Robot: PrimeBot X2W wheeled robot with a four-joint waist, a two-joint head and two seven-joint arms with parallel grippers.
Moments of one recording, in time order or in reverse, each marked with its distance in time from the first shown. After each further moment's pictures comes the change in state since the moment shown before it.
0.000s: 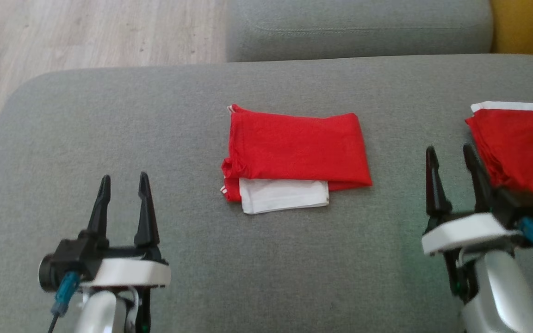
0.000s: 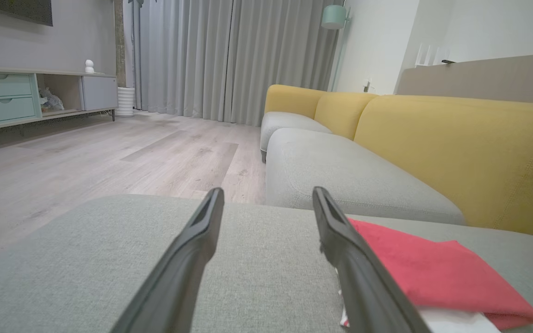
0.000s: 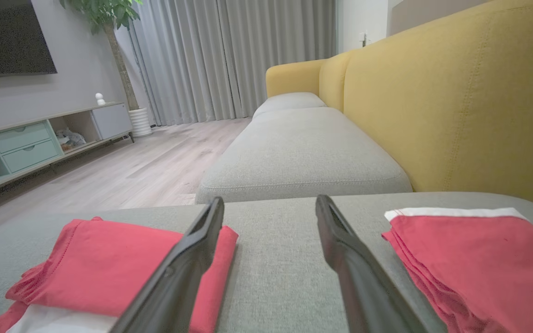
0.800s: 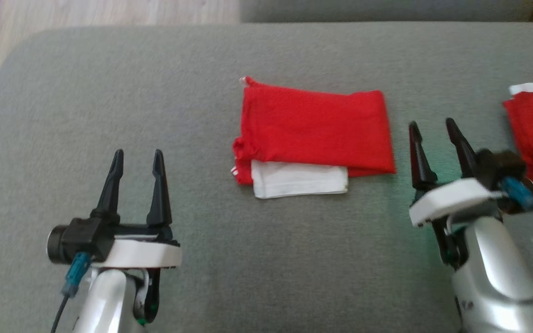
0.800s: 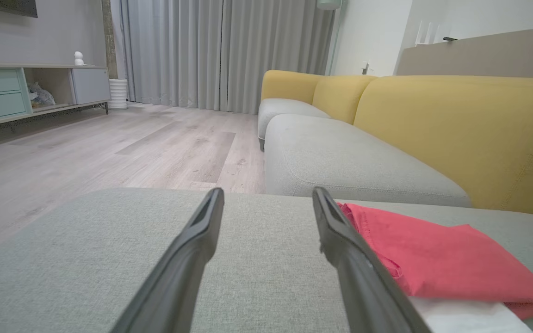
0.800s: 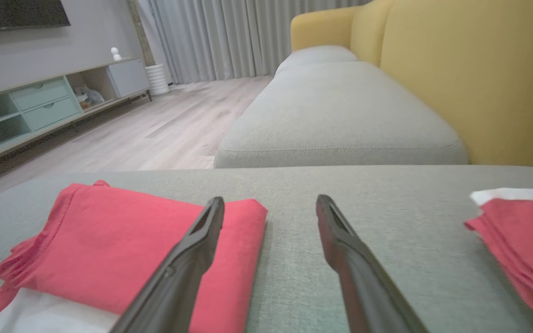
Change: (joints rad) left arm -0.062 -0.002 -0.044 -0.022 0.030 -0.004 0.000; right arm -0.119 0.006 0.031 0.055 -0.017 0.000 0.086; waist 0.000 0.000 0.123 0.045
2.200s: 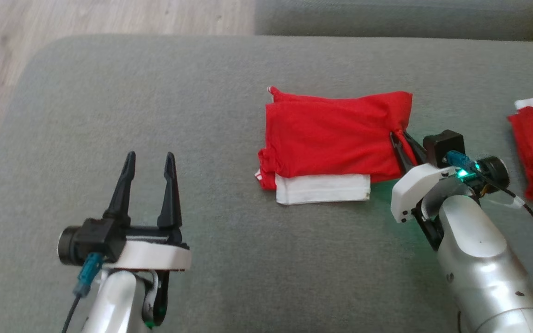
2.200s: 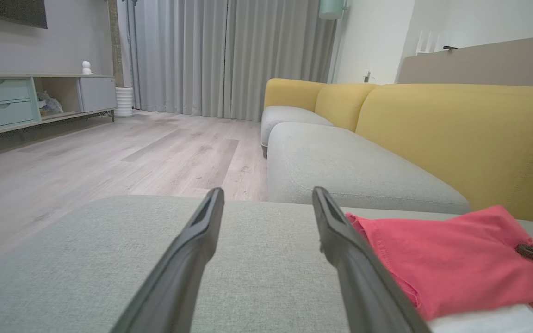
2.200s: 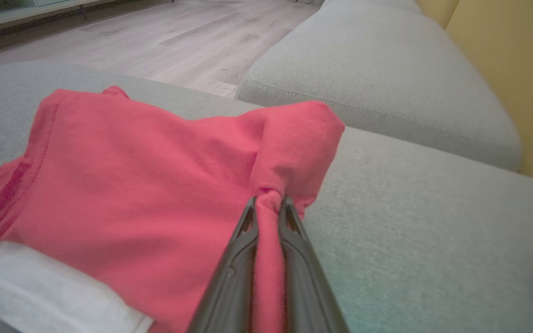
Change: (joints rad) left arm -0.010 -0.002 -0.044 0.016 -0.007 0.014 0.000; right arm -0.255 -0.011 0.087 0.474 -0.192 0.000 0.014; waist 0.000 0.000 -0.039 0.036
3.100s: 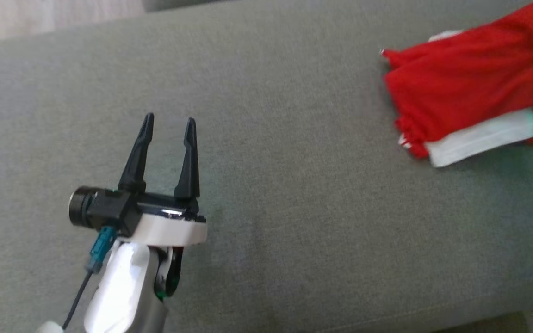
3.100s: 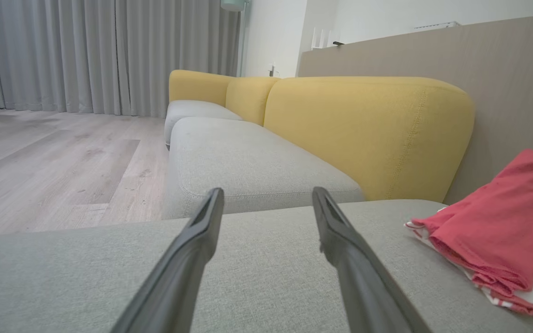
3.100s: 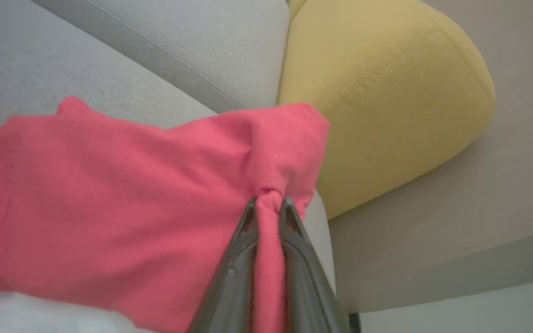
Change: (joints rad) left arm -0.089 -0.001 -0.080 -0.048 0.008 0.016 0.000; right arm -0.043 -0.518 0.170 -0.384 0.038 0.000 0.224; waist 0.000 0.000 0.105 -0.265
